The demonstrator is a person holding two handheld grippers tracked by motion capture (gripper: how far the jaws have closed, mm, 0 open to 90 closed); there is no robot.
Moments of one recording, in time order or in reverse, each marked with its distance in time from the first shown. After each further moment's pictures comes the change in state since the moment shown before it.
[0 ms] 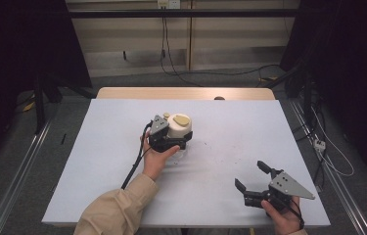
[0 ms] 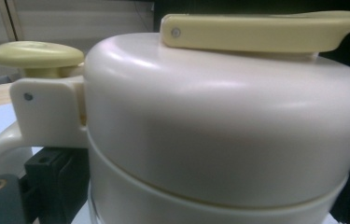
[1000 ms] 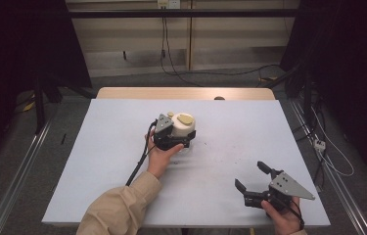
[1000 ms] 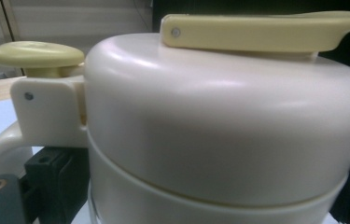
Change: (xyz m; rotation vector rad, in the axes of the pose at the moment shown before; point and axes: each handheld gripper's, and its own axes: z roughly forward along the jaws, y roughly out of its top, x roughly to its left) left arm 0.000 -0.003 0.016 0.008 -0.007 0.006; right arm 0.000 -0.001 -0.001 0.001 0.000 -0.001
